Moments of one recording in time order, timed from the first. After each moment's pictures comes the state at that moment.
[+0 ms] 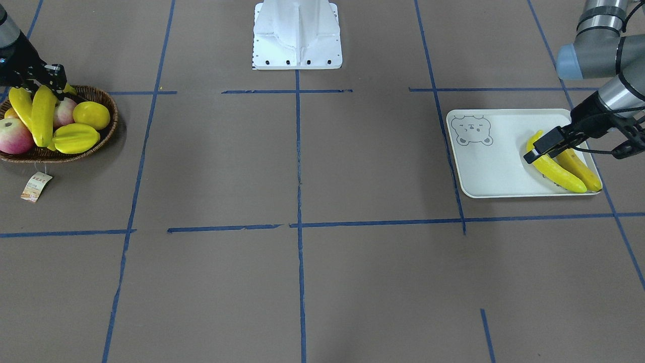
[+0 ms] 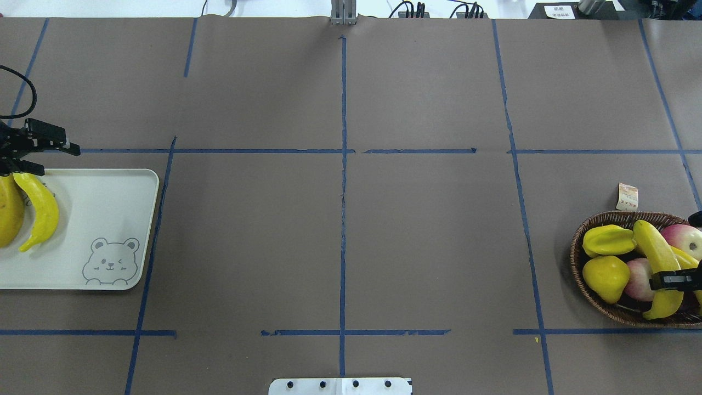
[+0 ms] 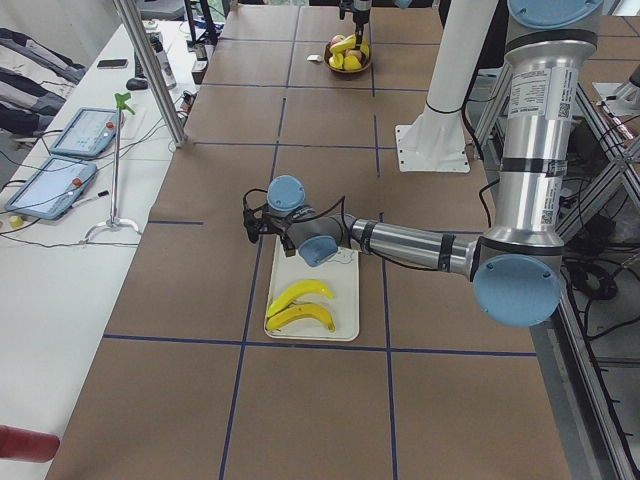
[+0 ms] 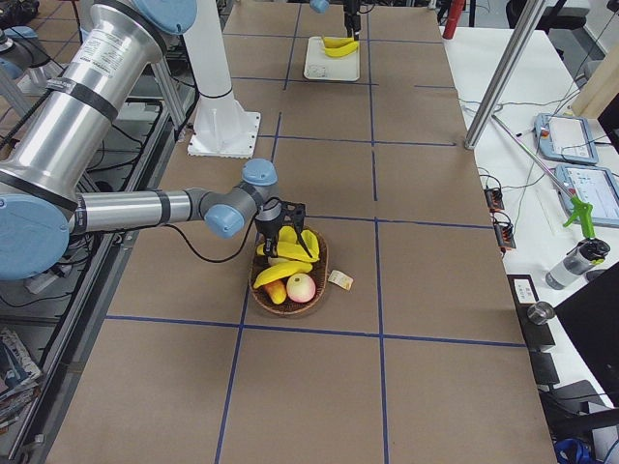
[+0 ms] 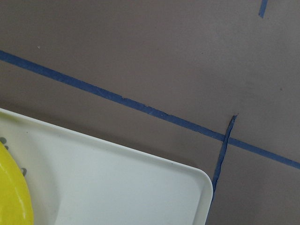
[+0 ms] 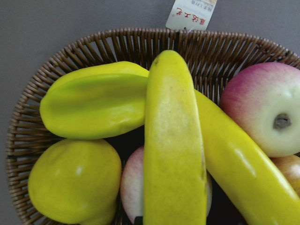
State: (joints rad) left arm -1.12 -1.60 -1.64 -2.34 -2.39 -1.25; right arm 0.69 -2.11 2.10 -0.94 1.95 1.04
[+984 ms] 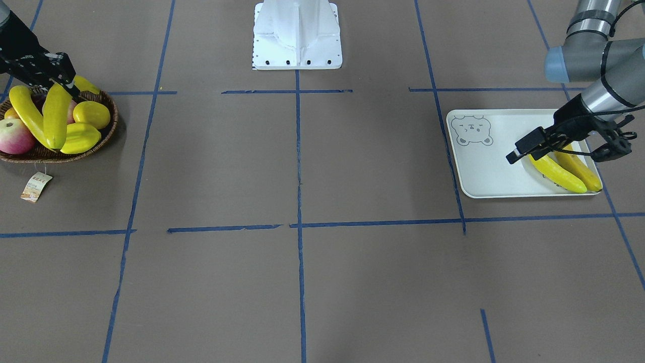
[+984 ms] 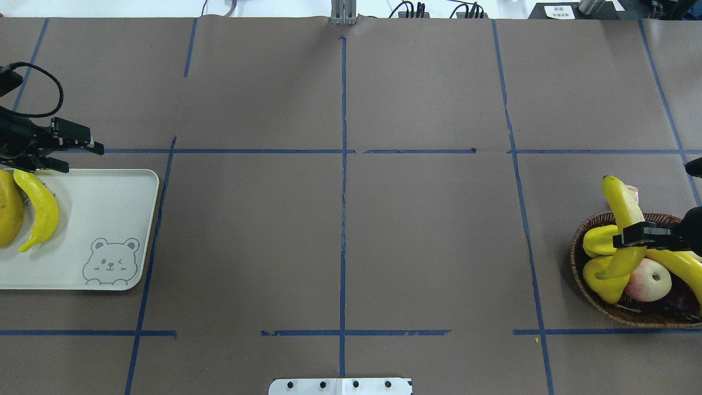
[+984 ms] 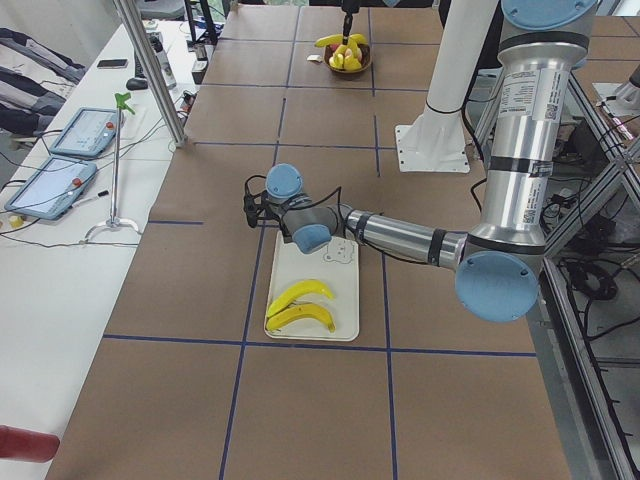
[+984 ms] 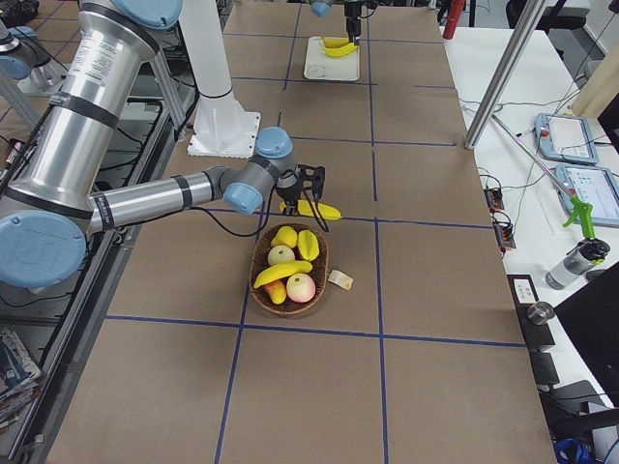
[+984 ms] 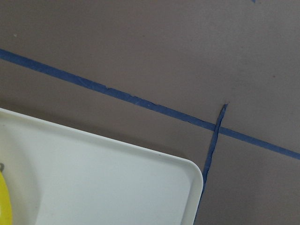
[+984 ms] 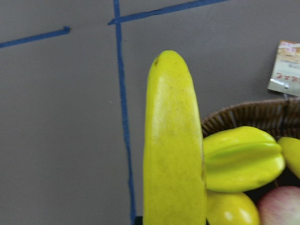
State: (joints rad) left arm -1.06 -1.67 -1.64 -2.35 -2.38 -1.25; right arm 0.83 -1.91 2.16 -0.92 2.11 1.19
